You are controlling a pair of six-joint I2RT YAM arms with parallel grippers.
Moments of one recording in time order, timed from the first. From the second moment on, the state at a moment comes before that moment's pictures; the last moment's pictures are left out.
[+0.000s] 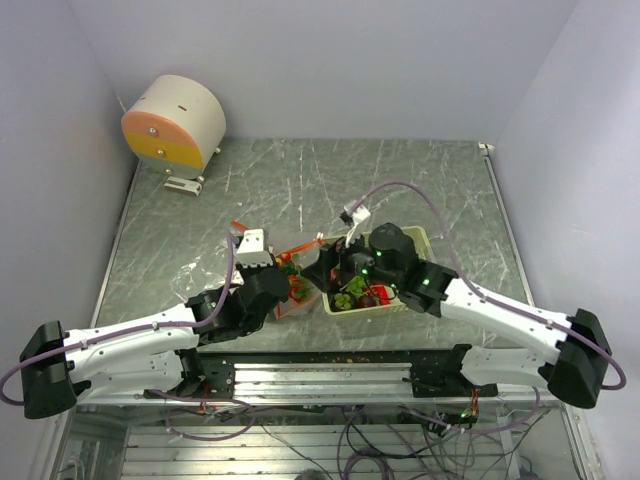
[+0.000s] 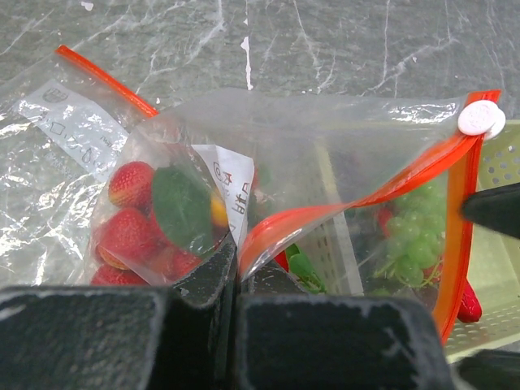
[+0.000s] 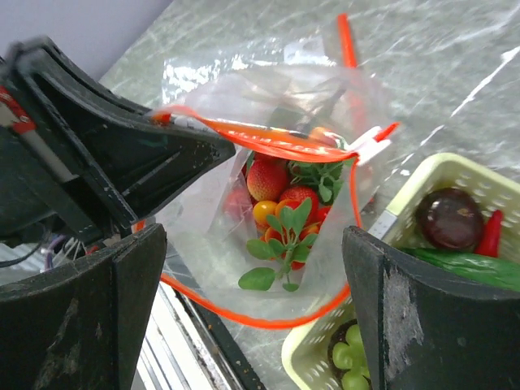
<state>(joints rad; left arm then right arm) -1.14 0.95 0.63 -0.24 -0.91 -0.80 0.94 1.17 0.81 0.03 -0.09 0.36</state>
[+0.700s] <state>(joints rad) -1.14 0.91 0.63 -0.24 -0.91 -0.80 0.79 1.07 0.74 -0.42 0.48 0.62</state>
